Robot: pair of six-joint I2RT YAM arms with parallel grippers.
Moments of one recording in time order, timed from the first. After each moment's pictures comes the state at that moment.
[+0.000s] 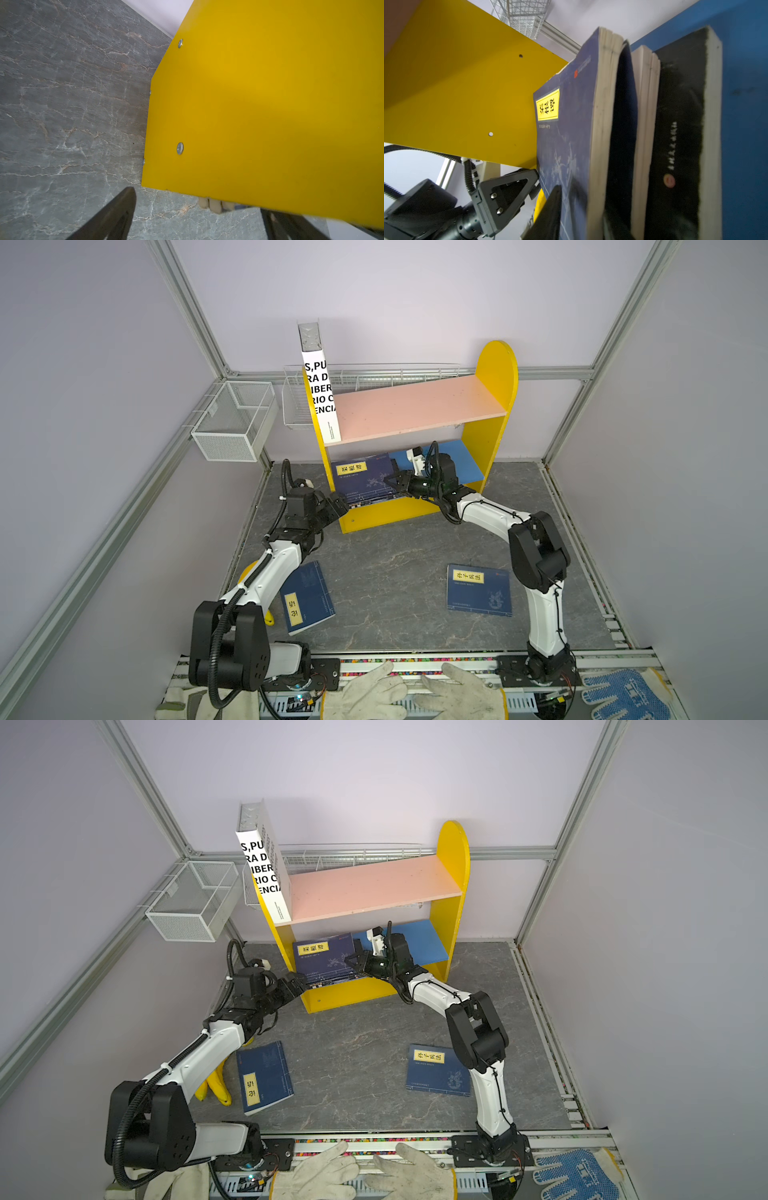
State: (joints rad) left arm -0.16 1.34 0.86 -0.07 0.14 -0.64; right arm 0.55 2.09 1.61 0.16 -0.59 0.83
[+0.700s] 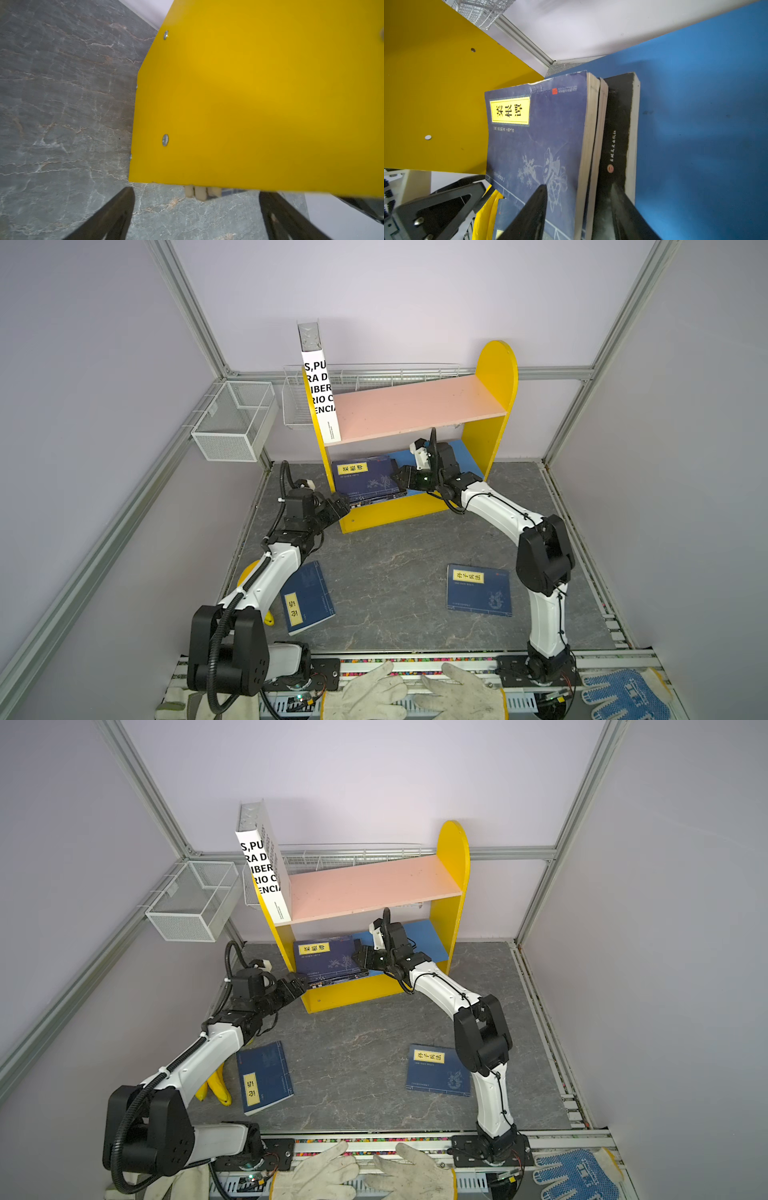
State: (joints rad) left arm -0.16 1.30 0.85 -0.05 0.22 -0.66; right arm 0.55 2.04 1.77 -0.24 -0.35 0.54
